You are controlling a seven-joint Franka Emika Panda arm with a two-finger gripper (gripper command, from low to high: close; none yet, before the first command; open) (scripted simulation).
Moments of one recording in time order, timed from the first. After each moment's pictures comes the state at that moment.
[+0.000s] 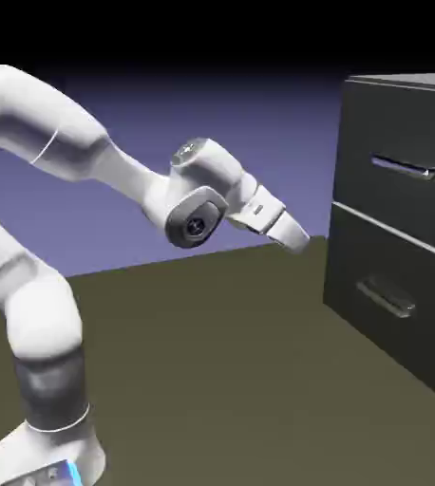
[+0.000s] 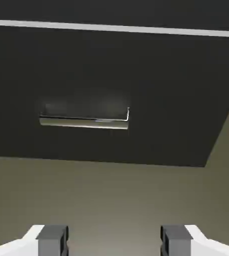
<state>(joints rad) -0.02 -0.59 0.02 -2.79 0.05 3.03 0.75</state>
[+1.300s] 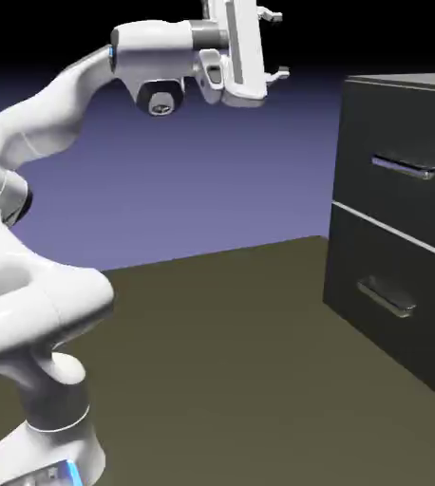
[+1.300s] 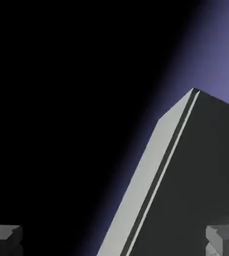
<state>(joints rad) -1.21 -1.29 0.81 -2.21 1.75 2.67 1.13</state>
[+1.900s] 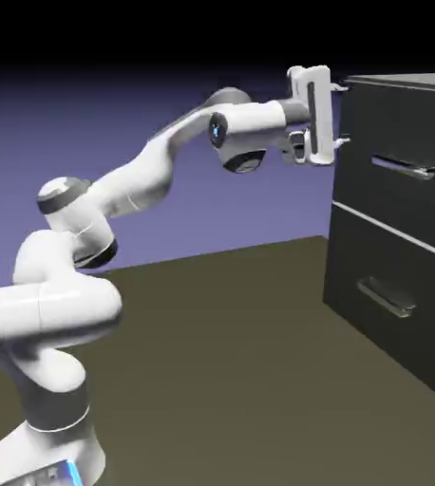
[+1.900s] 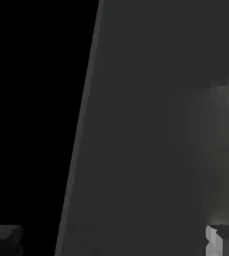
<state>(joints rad) -1.76 -1.61 1.18 -1.94 2.53 2.50 1.30</state>
